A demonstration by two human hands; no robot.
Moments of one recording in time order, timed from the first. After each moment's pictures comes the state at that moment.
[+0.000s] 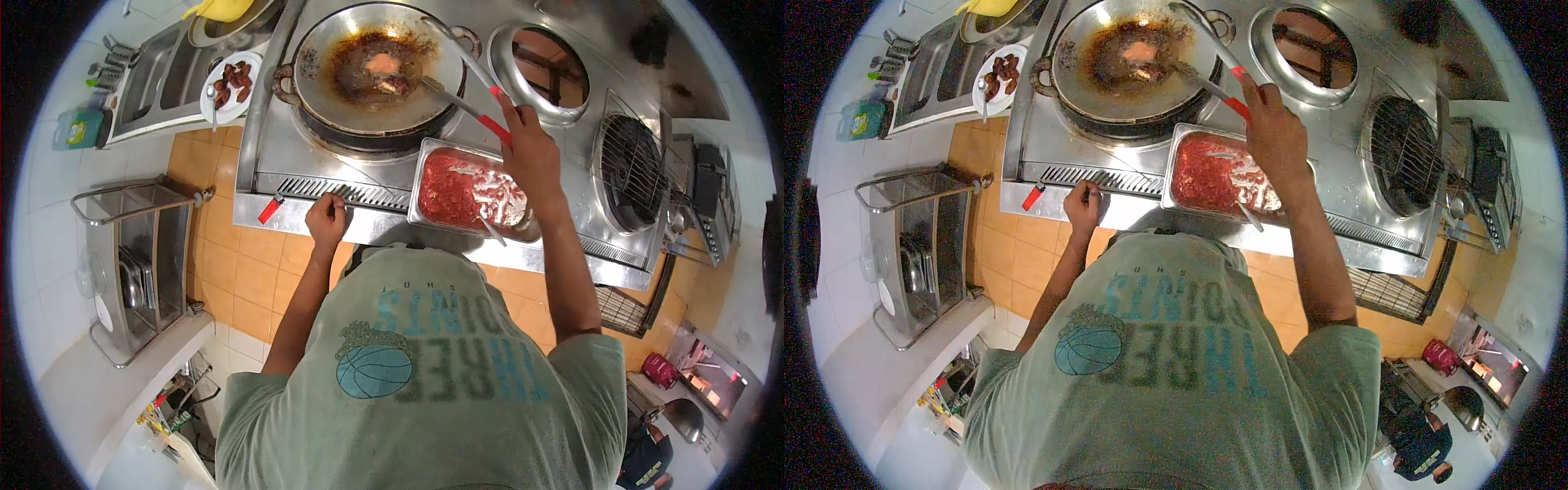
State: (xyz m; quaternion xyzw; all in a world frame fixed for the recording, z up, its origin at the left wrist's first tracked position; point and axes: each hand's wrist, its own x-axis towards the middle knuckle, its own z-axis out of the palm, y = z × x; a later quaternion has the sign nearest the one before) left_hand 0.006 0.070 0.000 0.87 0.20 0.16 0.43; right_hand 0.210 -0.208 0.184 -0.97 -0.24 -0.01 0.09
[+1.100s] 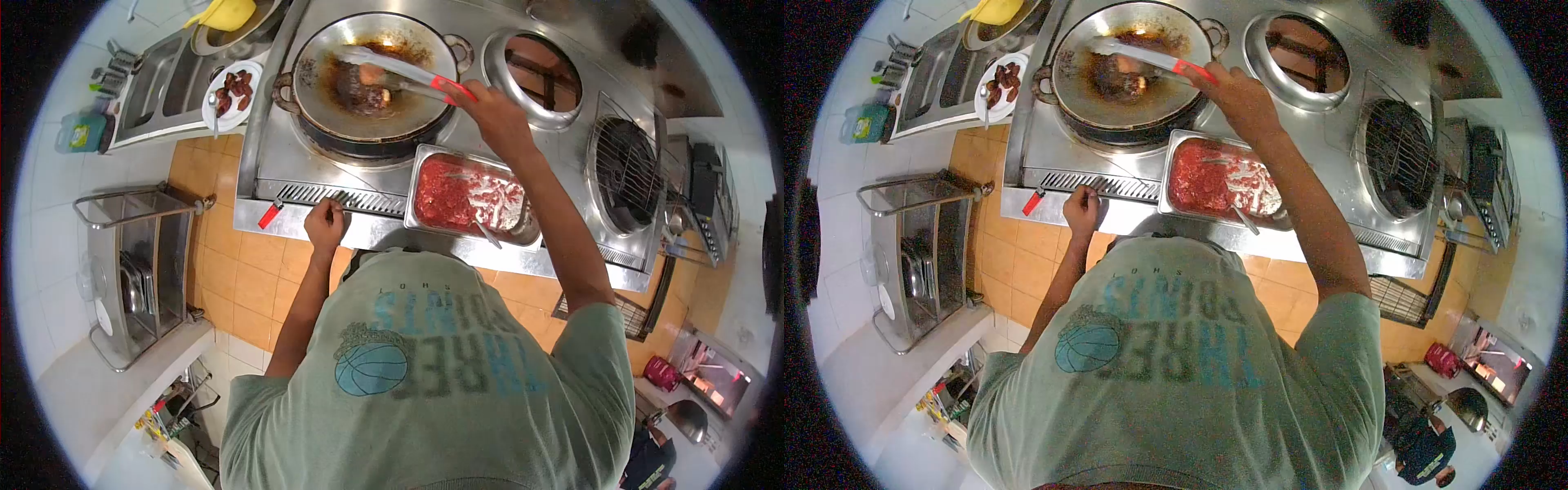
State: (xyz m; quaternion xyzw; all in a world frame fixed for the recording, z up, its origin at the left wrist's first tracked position) left_hand 0.008 0.067 -0.004 0.86 0.21 0.19 0.42; right_hand 0.252 -0.182 0.168 -0.89 -0.43 -0.15 0.01
